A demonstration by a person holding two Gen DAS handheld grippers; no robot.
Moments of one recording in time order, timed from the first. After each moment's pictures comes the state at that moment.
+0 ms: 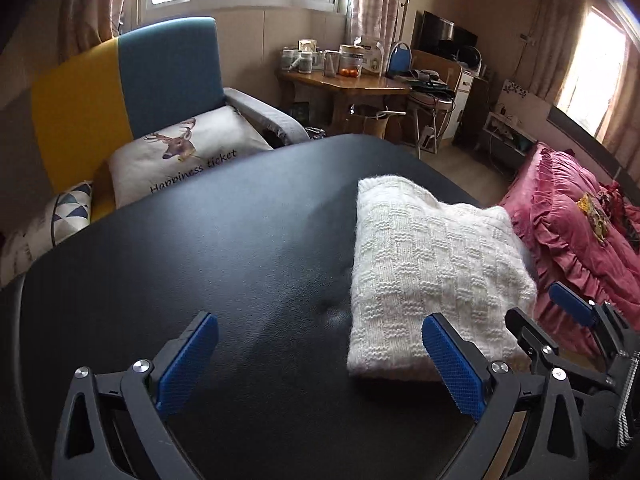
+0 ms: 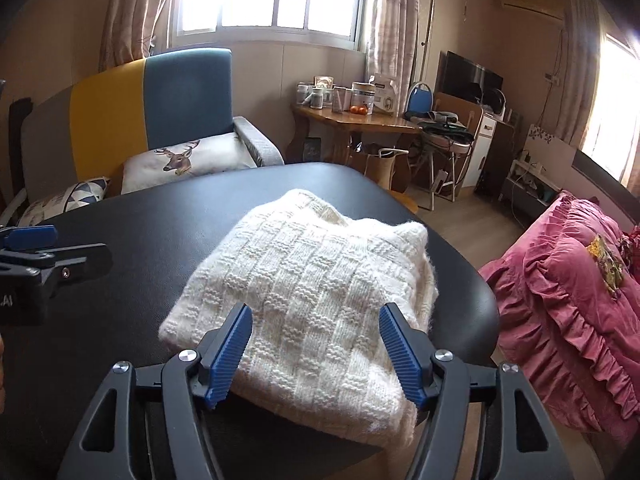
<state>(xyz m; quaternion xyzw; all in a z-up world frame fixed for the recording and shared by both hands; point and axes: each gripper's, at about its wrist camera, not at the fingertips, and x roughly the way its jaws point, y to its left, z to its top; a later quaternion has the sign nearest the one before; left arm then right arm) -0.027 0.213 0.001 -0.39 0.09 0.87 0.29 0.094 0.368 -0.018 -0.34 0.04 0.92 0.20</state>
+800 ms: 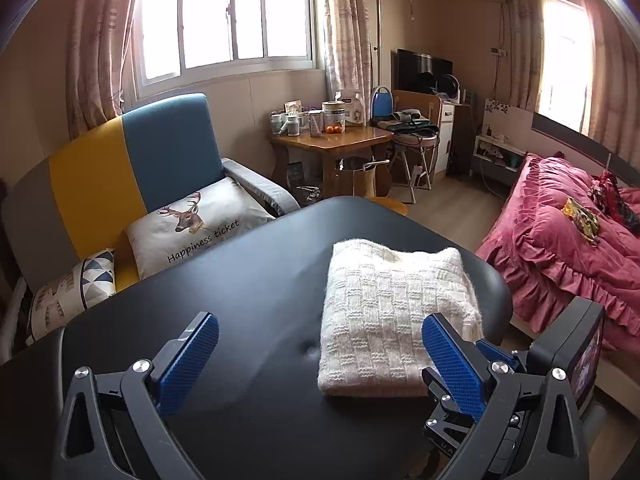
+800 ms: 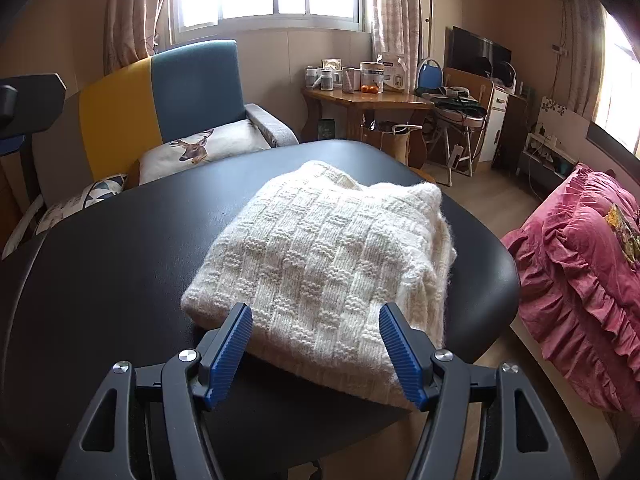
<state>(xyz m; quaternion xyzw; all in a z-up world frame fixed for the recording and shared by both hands) 0.033 0.229 0.082 -0.30 0.12 0.90 0.30 0.114 0.366 -0.036 -0.36 0.08 0.91 0.18</state>
